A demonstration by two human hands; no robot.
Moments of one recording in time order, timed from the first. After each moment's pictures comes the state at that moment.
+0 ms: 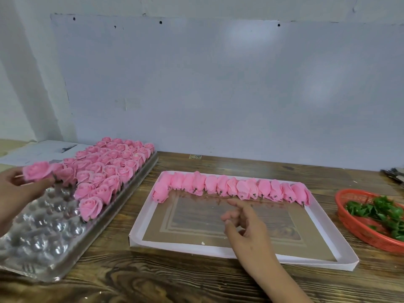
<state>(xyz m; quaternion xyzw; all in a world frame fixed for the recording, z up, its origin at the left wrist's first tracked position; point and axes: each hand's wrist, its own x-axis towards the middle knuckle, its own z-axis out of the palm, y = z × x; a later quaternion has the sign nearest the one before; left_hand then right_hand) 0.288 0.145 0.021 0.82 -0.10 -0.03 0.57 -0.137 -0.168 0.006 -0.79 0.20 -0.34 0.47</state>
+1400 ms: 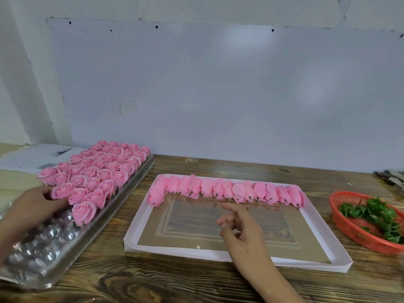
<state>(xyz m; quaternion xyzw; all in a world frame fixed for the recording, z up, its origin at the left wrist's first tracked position) 0.262 0.128 0.012 0.87 -0.20 -0.04 0.45 -0.139 -0.164 0.015 -0.78 0.20 -0.34 0.49</state>
